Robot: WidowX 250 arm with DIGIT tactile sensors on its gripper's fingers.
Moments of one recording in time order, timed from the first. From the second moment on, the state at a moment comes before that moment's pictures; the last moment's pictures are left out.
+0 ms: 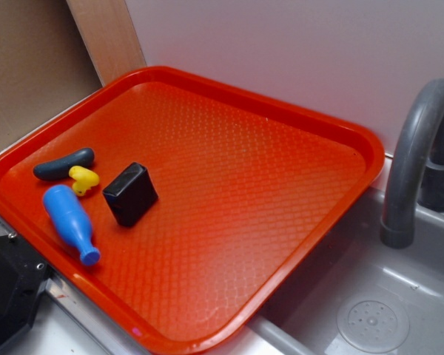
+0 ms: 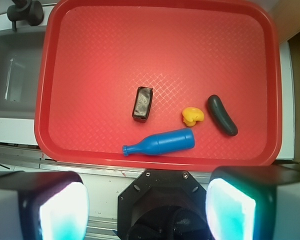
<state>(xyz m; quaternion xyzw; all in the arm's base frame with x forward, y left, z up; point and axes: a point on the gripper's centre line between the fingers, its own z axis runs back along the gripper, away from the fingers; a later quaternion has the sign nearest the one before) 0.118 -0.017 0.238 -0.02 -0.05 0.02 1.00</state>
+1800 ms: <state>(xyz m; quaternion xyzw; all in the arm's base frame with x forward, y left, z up) 0.133 -0.038 0.093 -0.01 0.01 0.03 1.00</state>
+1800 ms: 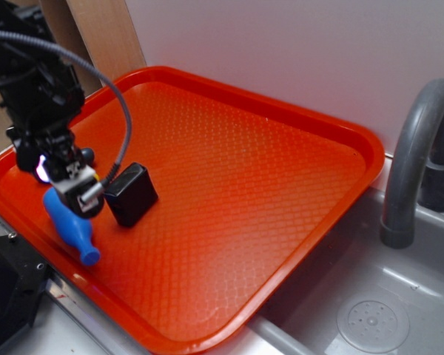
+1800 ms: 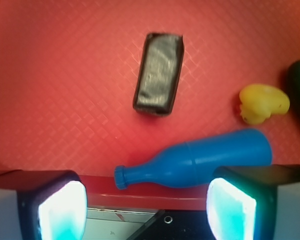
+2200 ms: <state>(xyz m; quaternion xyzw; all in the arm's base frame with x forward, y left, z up) 0.139 -0.039 0.082 0.00 0.00 0.03 1.00</state>
